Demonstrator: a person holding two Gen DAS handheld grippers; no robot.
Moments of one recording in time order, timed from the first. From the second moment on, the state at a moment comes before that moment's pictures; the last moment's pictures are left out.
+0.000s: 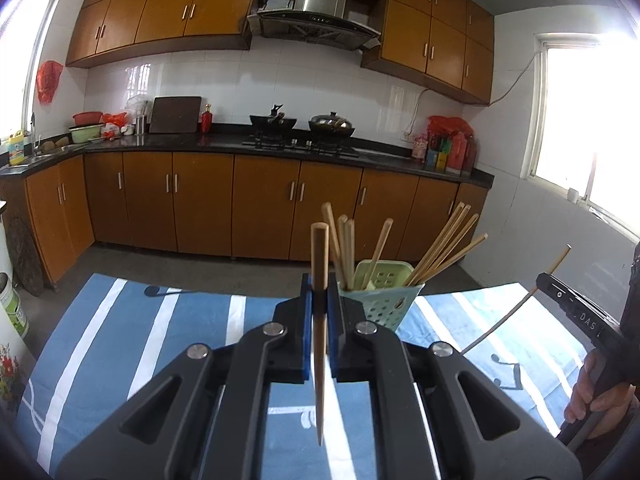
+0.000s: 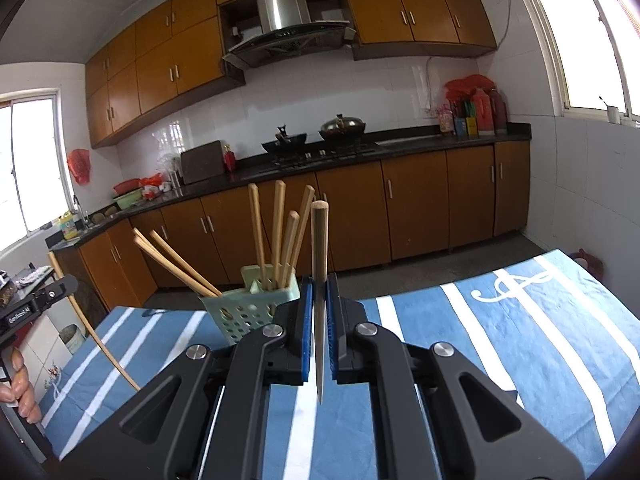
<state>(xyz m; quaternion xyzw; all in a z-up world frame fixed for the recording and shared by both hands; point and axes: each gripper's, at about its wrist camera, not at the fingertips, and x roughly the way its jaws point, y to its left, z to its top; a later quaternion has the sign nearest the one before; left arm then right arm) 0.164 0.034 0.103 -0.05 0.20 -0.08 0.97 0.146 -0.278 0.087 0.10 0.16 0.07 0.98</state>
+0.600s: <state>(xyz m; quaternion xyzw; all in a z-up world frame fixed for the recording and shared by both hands) 0.216 -0.017 0.205 -0.11 0.05 -0.07 0.99 0.182 -0.251 0.163 0.11 0.03 0.11 0.99</state>
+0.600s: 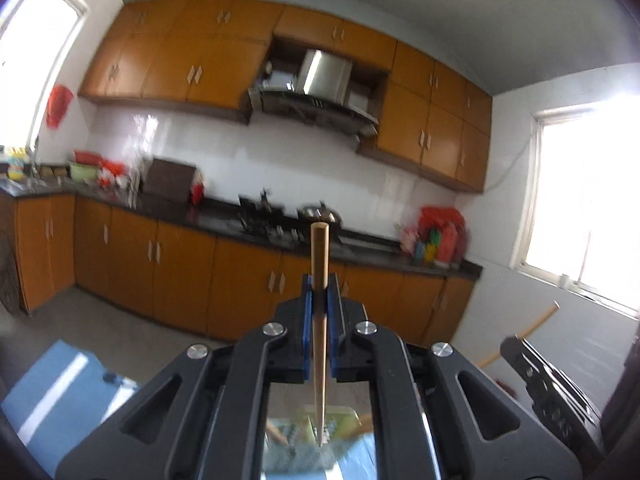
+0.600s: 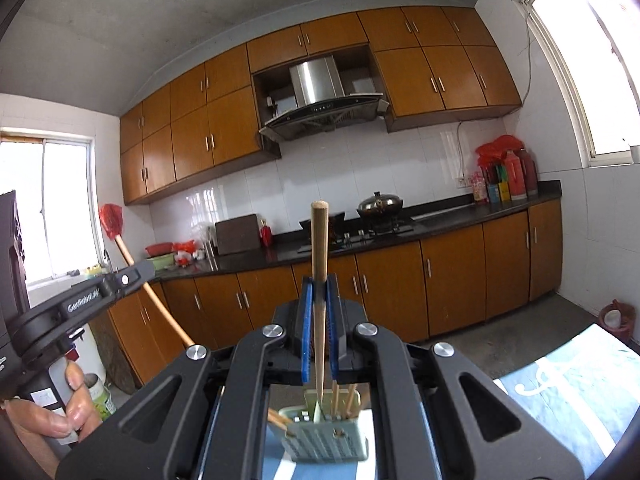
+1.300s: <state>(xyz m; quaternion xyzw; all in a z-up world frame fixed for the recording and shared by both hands) 0.288 -0.019 0.142 -0.11 0.10 -0.04 0.99 0.234 -0.222 0.113 0.09 0.12 0.11 0.98</state>
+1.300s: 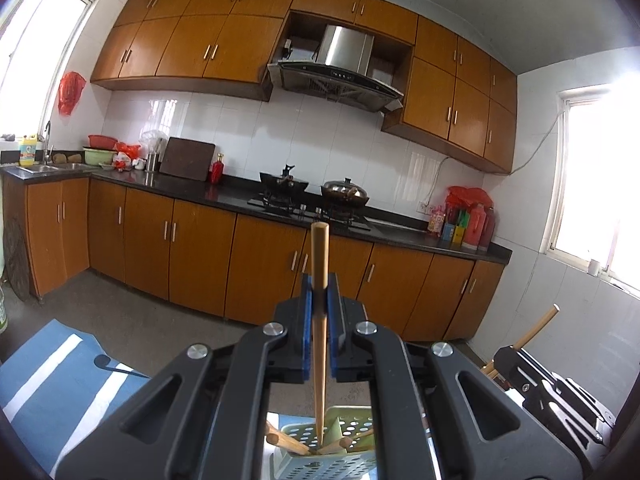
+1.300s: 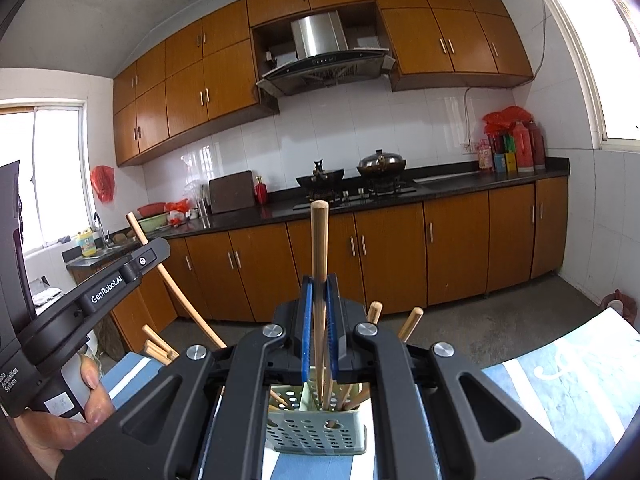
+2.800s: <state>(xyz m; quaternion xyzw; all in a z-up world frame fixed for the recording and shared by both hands) 0.065 0.043 0.123 -0.02 0.10 0.00 0.99 0.067 -0.238 0.116 0.02 0.07 0.05 1.00</state>
